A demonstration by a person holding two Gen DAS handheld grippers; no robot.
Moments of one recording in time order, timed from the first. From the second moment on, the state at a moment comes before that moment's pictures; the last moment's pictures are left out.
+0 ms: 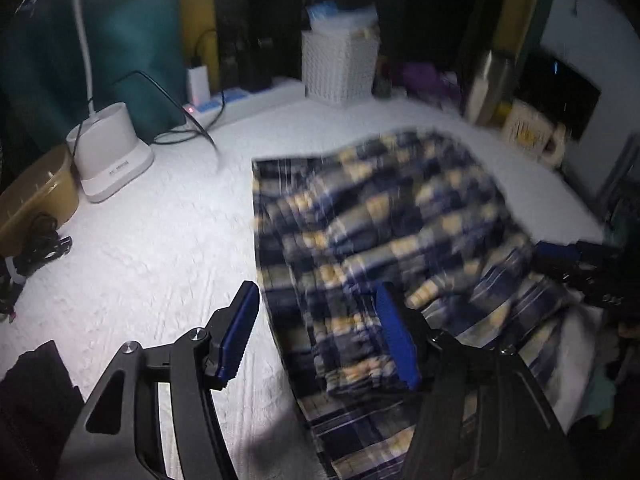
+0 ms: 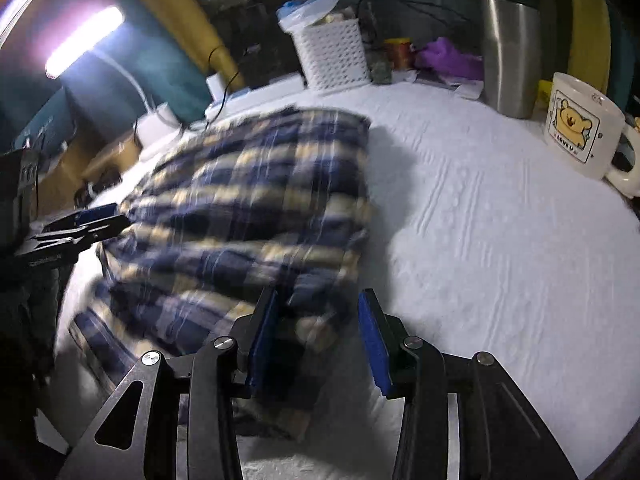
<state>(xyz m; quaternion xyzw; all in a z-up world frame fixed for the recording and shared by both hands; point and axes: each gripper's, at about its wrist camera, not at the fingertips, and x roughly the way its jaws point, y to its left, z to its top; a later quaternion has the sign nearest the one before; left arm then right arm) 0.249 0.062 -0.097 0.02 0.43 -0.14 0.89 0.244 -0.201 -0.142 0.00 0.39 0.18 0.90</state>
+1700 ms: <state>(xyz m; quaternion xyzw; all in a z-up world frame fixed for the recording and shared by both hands) 0.280 0.065 -0.081 0.03 0.41 -0.14 0.90 0.288 -0.206 -0.122 0.01 0.37 0.20 0.91</state>
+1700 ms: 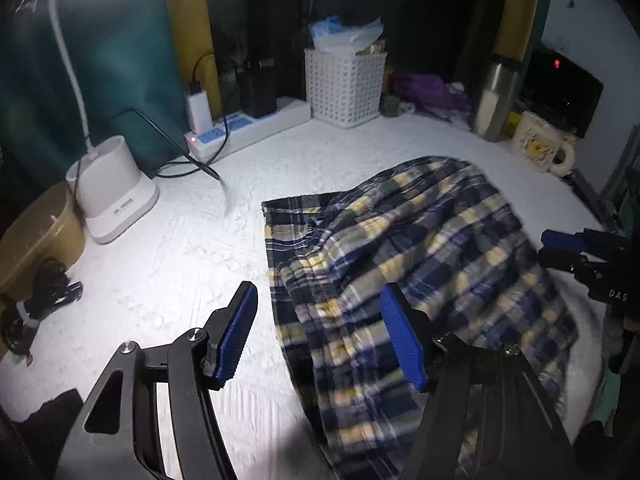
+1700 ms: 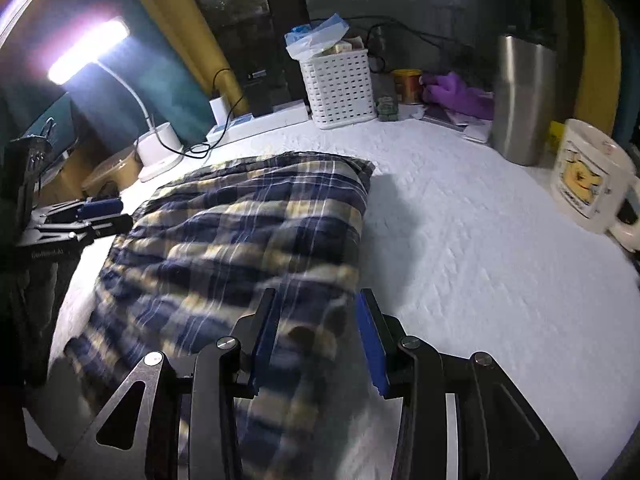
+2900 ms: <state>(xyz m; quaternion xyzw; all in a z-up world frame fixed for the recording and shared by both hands) 0.350 0.086 -0.120 -0.01 0.45 -0.16 0.88 0.401 -0.191 -0.123 -0.08 0.38 0.15 0.91</state>
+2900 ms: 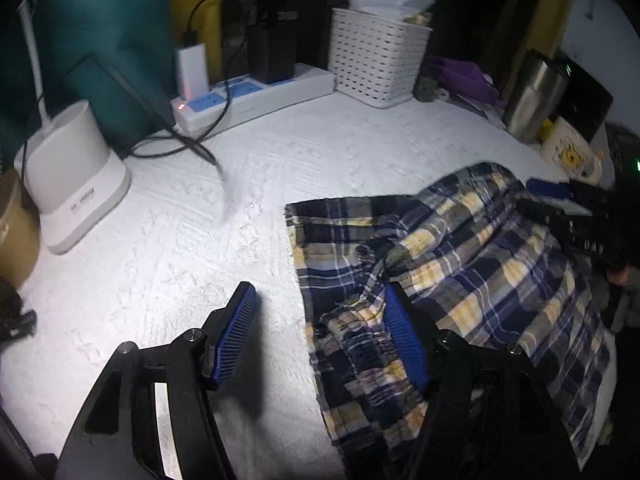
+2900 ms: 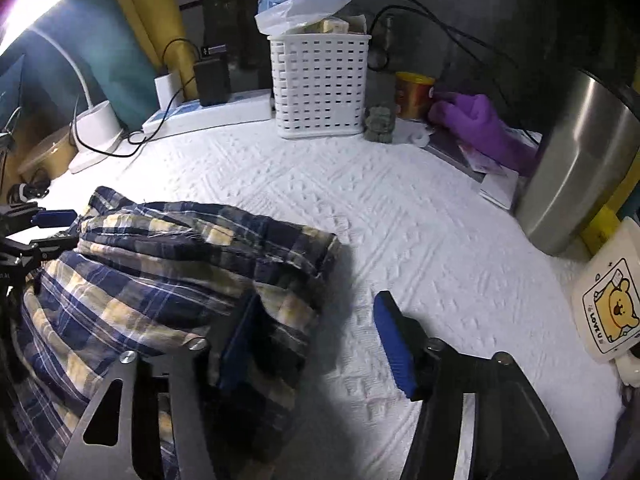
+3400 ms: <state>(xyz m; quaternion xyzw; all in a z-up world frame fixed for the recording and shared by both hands) 0.321 0.065 -0.100 -0.01 0.45 -0.17 0.88 0.368 -0.219 -0.114 0.01 0.37 0.17 0.91</state>
